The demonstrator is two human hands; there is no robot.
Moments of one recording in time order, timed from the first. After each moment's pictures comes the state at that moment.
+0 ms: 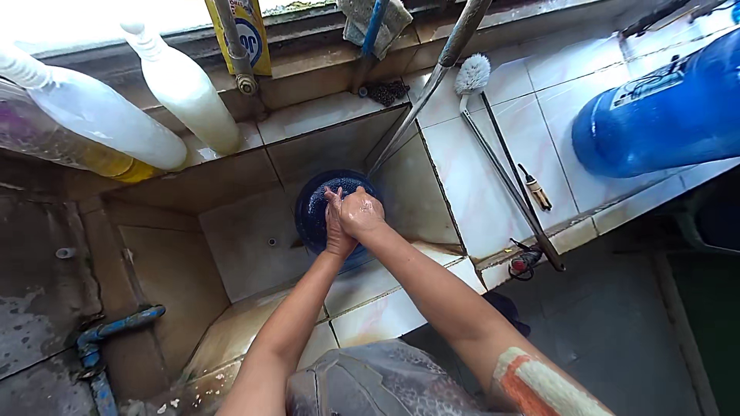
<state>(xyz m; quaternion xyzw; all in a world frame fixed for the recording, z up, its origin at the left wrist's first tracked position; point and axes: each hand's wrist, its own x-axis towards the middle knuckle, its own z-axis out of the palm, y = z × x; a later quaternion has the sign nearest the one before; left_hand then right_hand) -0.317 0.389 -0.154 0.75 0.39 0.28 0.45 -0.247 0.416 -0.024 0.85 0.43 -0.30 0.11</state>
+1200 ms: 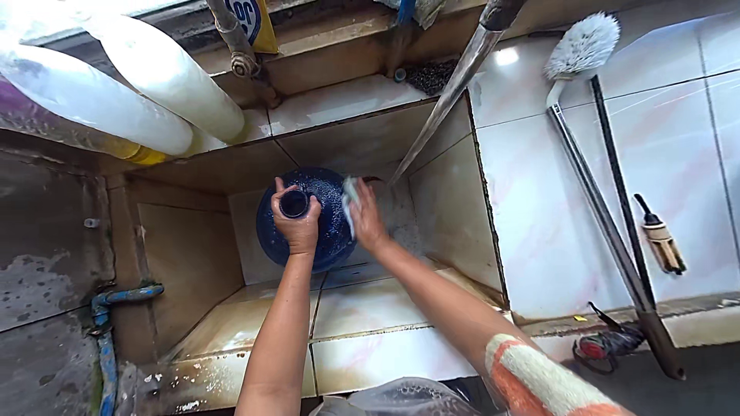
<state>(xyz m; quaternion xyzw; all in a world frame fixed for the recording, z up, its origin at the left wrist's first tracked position) -0.341 0.444 -0.155 0.55 0.55 0.51 0.35 -0.192 0.386 -0.190 0.68 0.56 -0.32 -0.35</state>
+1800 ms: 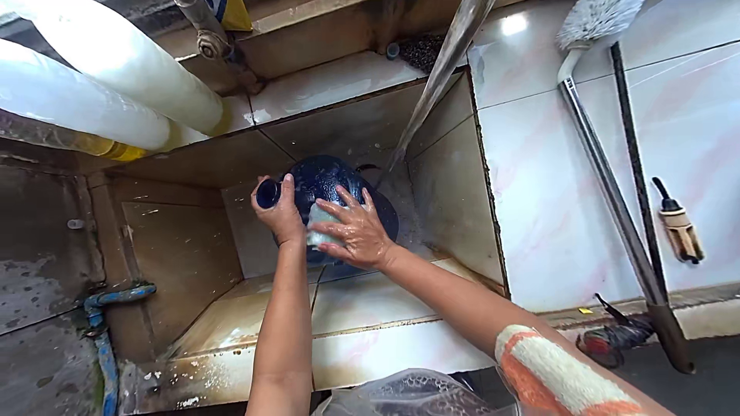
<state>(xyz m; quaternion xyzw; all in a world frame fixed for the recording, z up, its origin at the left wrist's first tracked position) -0.326 0.463 -0.153 0.35 0.64 0.57 0.38 -0.189 0.368 -0.148 0.55 0.74 -0.23 -0.31</state>
